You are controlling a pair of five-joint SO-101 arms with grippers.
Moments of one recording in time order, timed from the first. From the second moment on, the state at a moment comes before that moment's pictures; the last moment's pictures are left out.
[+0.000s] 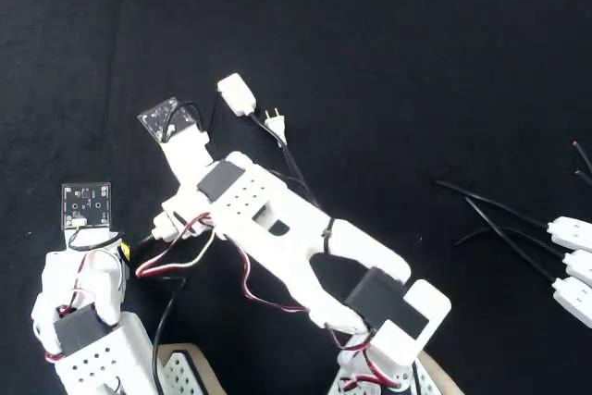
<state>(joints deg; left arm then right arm) -34.4 -104.4 92.8 69.0 -26.7 -49.8 6.1 17.0 56.0 -13.8</state>
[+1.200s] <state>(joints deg) -34.4 -104.4 93.3 69.0 -26.7 -47.2 17.7 8.7 62.8 -18.4</state>
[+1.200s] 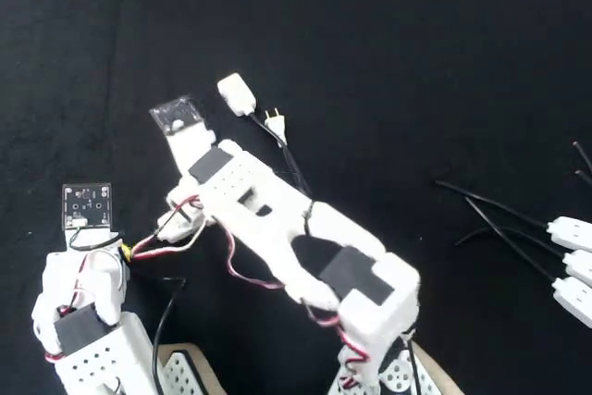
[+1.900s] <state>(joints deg) -34.4 -104.4 94.0 68.2 -26.7 -37.3 15.5 12.3 65.8 -8.3</state>
